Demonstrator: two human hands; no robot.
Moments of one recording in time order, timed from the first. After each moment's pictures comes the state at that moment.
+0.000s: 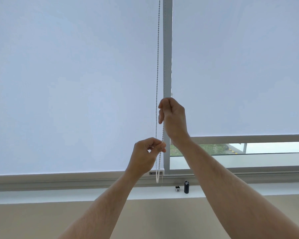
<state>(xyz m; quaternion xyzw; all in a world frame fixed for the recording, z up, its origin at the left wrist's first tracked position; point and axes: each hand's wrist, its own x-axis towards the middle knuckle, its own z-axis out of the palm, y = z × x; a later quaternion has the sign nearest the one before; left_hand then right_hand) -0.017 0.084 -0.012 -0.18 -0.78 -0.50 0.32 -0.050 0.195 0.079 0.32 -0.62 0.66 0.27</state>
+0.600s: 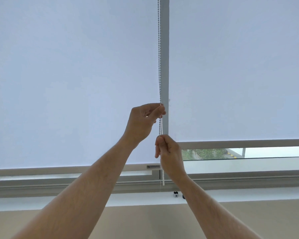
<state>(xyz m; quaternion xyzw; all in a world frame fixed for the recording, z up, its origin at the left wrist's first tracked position) -0.018 0.088 0.095 -0.22 -0.72 -0.57 0.33 -0.043 0.198 -0.006 0.30 -0.67 0.63 0.27</state>
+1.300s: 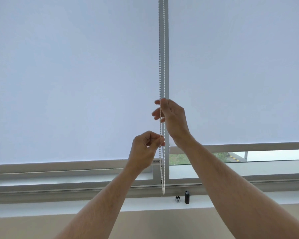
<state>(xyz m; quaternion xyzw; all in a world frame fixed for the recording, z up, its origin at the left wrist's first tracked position) -0.022 0.088 0.031 -0.21 -0.72 -0.57 0.33 -0.053 0.206 0.106 0.33 -0.63 0.66 0.24</state>
